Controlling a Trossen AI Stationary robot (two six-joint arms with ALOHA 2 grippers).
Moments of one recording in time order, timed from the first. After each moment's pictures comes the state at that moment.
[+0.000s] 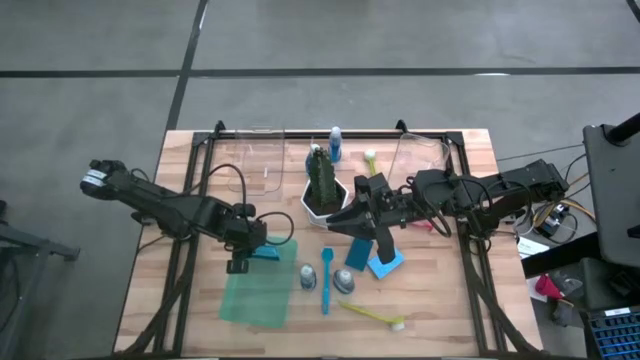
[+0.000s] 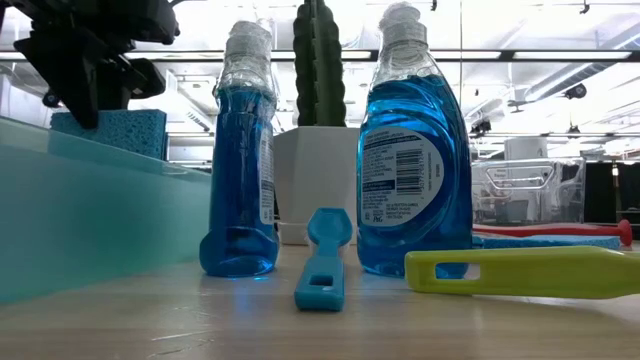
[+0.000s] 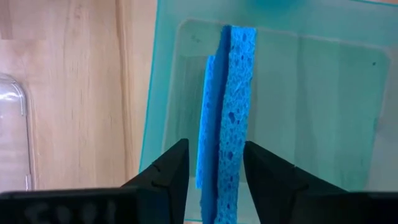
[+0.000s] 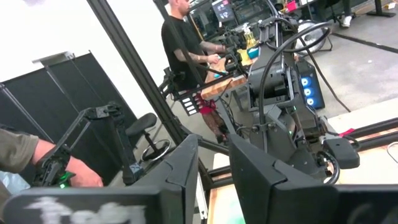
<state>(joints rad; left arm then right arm) -0.30 1.21 0.94 -0.95 -0.03 -0.30 0.26 1.42 1.45 -0.03 0.05 0.51</state>
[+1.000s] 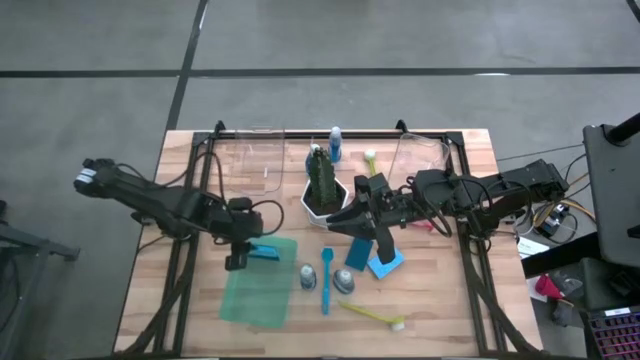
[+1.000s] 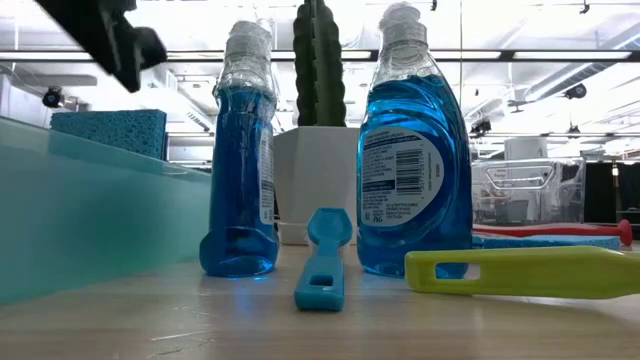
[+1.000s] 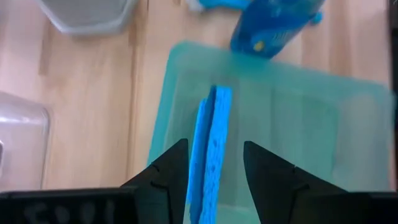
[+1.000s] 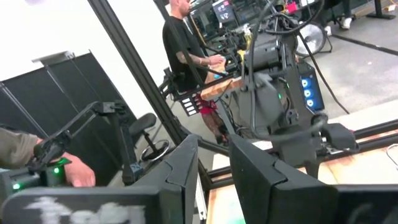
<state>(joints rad) -0.30 1.11 1.02 -0.95 -0.07 -0.36 0.26 1.42 1.45 -0.03 0.05 0.50</state>
